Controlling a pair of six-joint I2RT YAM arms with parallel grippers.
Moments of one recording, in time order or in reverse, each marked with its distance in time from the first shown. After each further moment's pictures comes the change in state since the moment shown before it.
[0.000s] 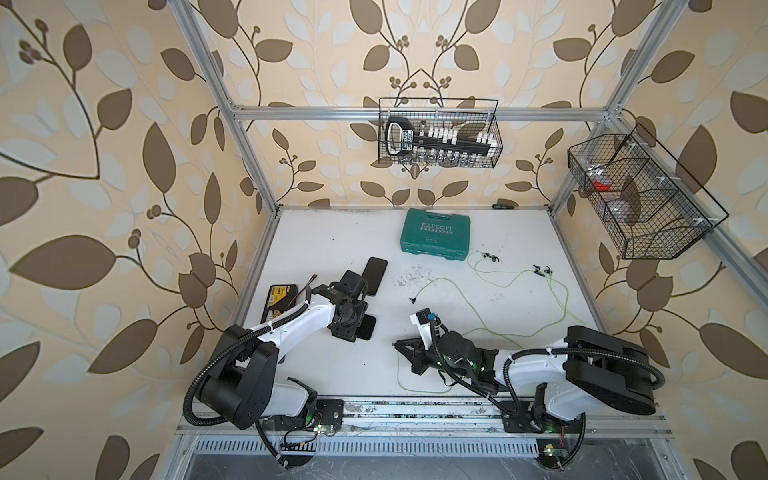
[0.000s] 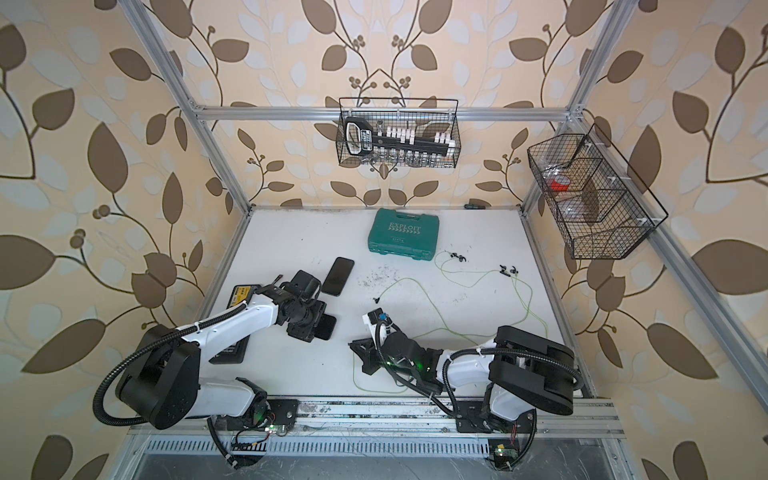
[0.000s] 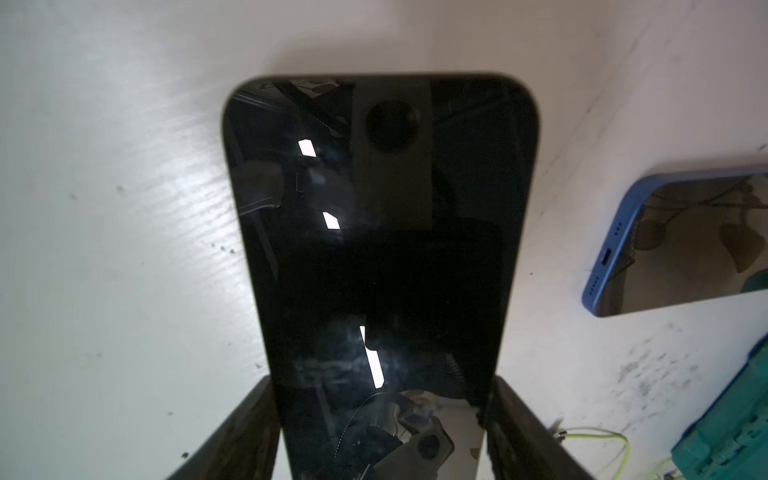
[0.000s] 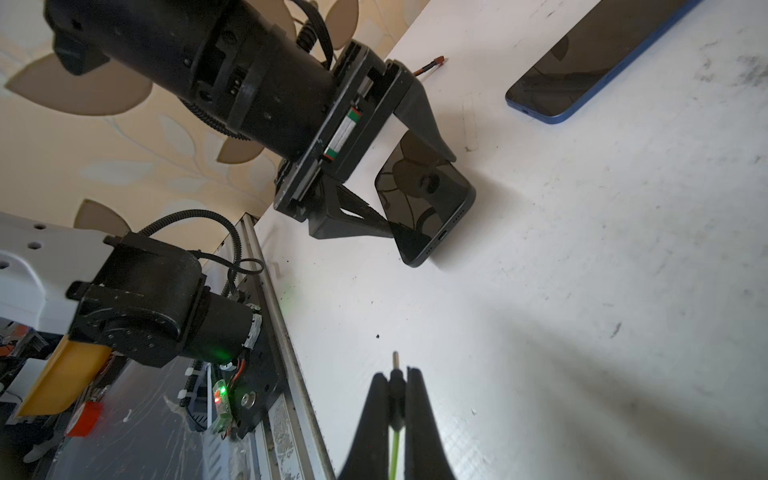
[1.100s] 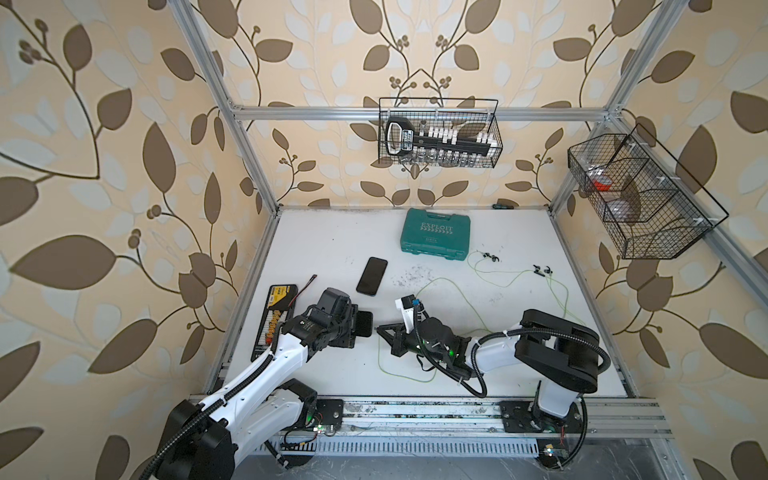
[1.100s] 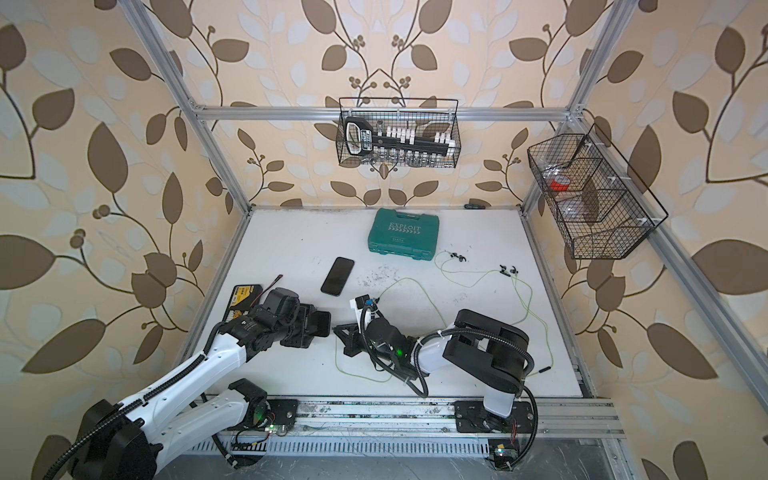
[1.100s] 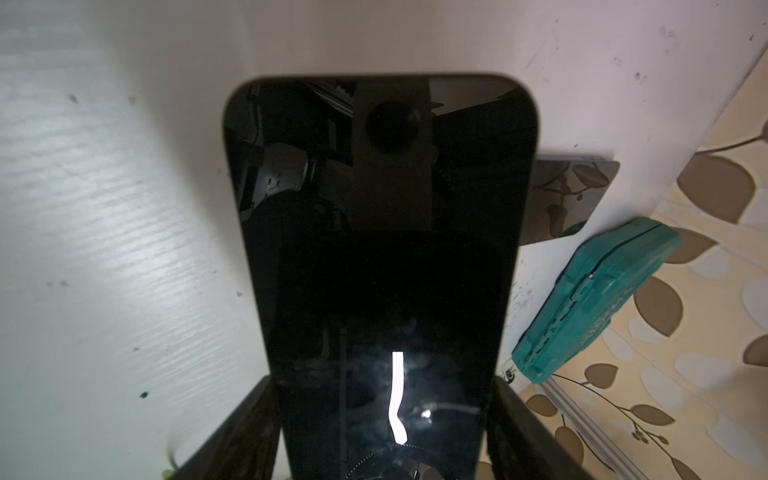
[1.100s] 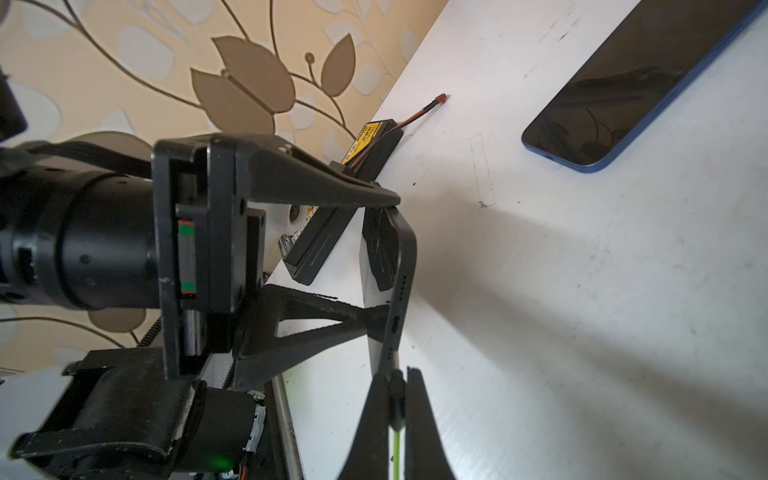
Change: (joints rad) left arm 0.000 -0.418 -0.215 0.125 0.013 -0.183; right arm -0.061 0.252 0.180 0.141 -0.038 0.109
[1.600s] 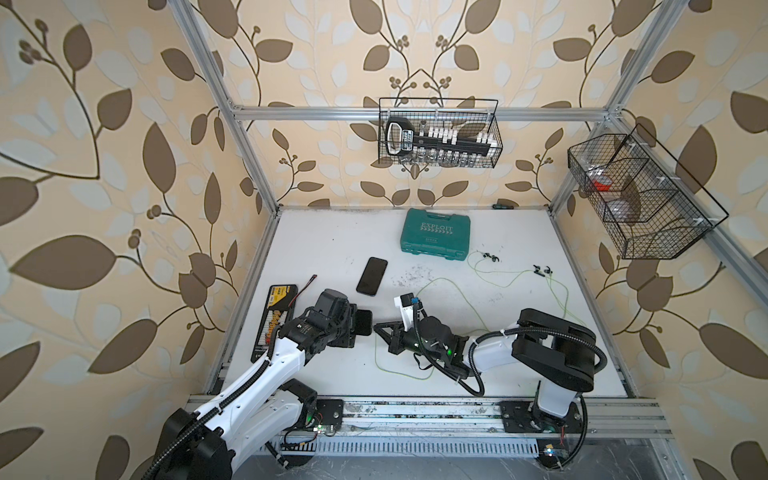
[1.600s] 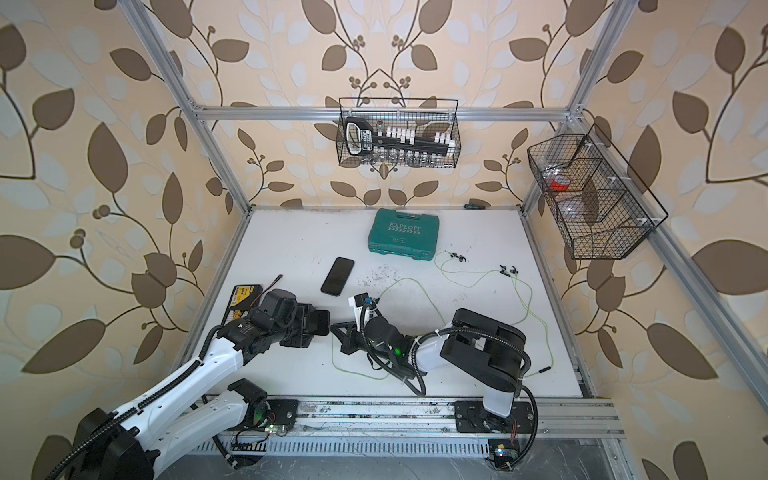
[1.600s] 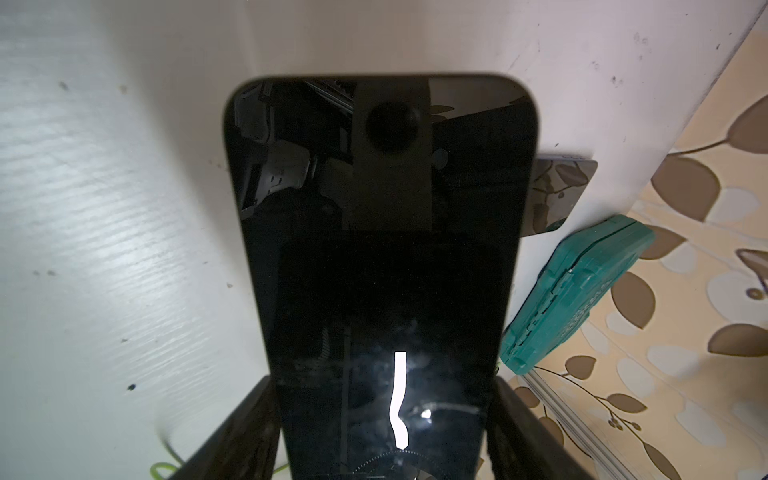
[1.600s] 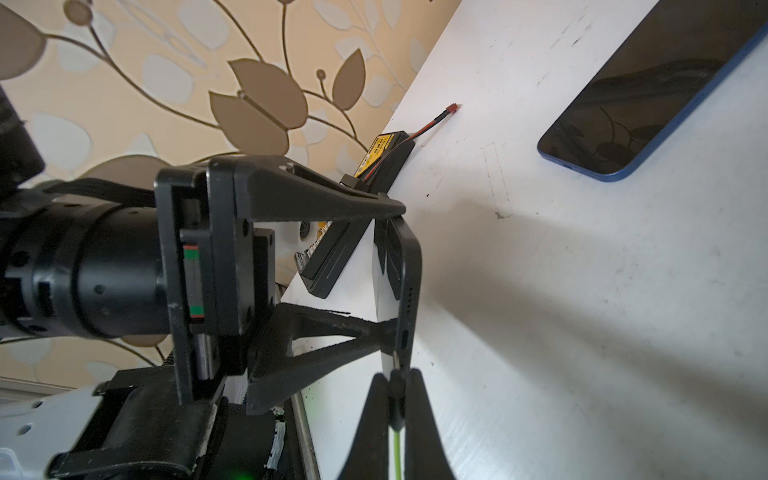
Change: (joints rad) left arm 0.000 -0.036 -0.006 0.005 -0.005 -0.020; right arm 0.000 0.019 0.021 0.032 -0.007 0.040
